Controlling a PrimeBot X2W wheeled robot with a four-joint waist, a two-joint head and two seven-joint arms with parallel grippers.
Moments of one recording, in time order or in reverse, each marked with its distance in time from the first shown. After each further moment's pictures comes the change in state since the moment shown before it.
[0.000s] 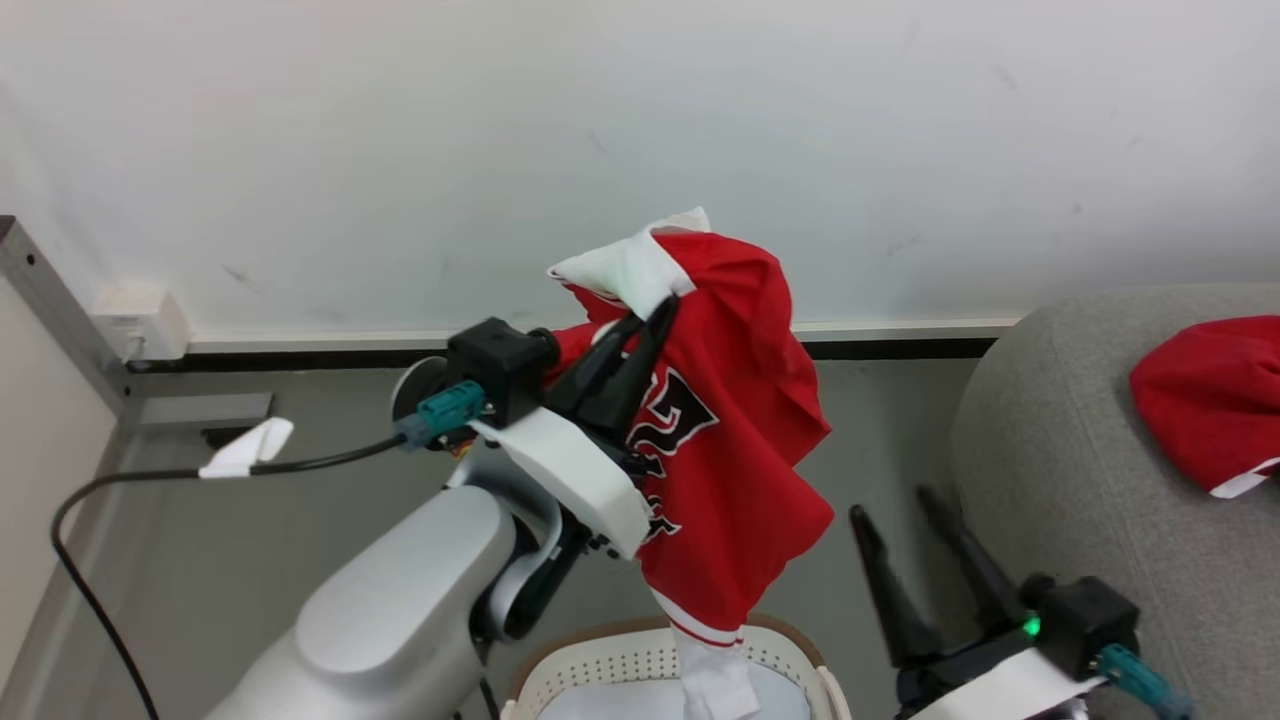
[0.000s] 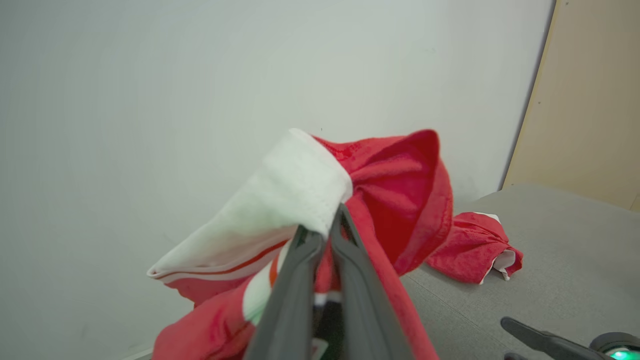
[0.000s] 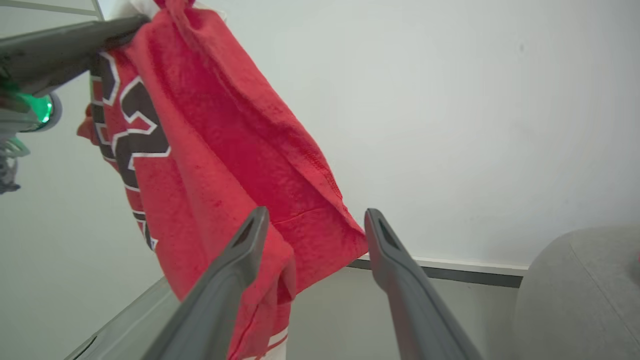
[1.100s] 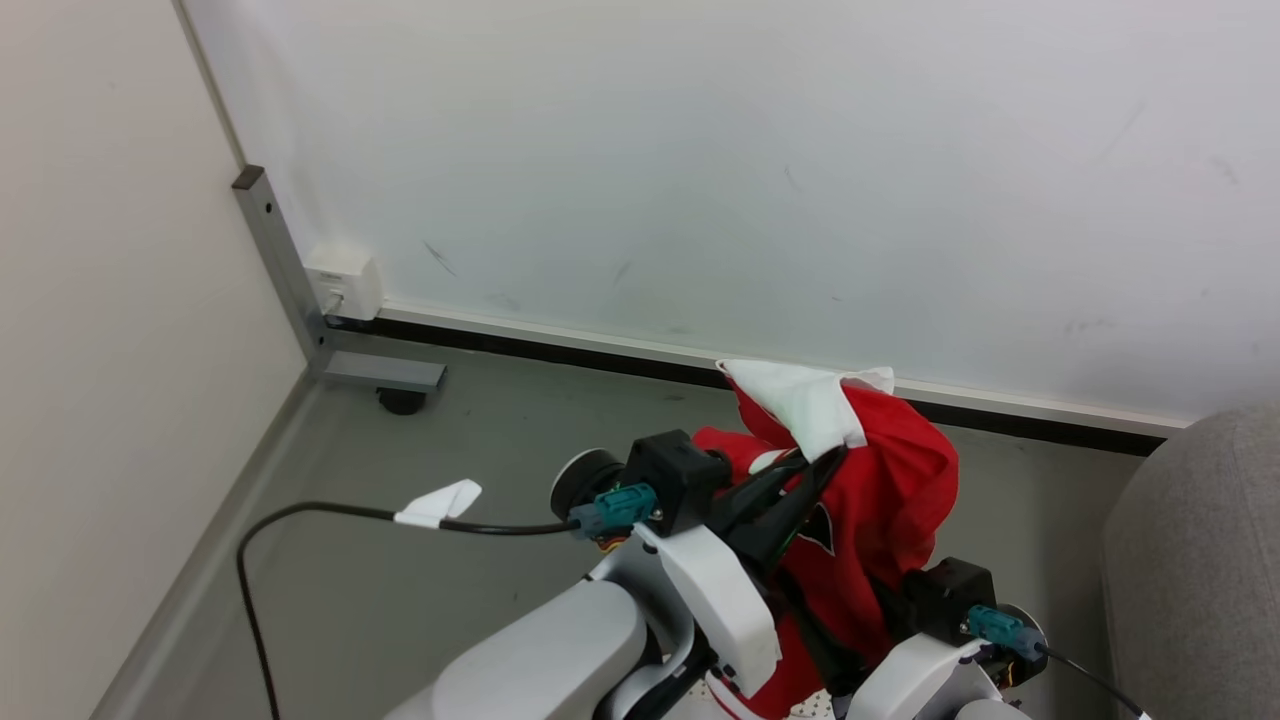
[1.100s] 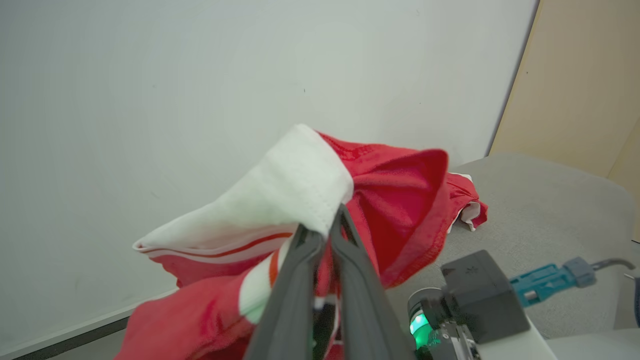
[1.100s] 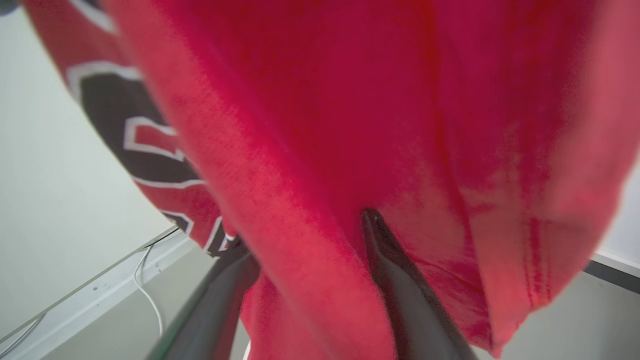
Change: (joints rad) left arm 0.039 -0.142 -0.178 0.048 0.012 -0.081 0.024; right arm -0.254 0.007 0.375 0.441 0.204 0.000 0.007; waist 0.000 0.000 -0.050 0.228
